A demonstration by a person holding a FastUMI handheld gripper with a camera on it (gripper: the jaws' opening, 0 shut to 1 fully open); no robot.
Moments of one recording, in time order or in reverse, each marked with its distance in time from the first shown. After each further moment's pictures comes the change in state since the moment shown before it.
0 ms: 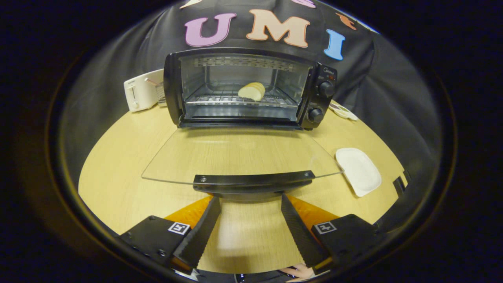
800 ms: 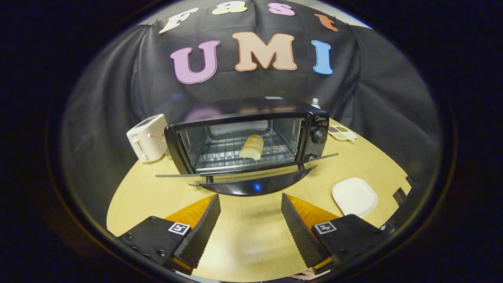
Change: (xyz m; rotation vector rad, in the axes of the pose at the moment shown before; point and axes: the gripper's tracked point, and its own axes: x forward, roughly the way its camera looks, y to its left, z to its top) arm -0.024 0.003 0.127 0.179 -0.188 0.072
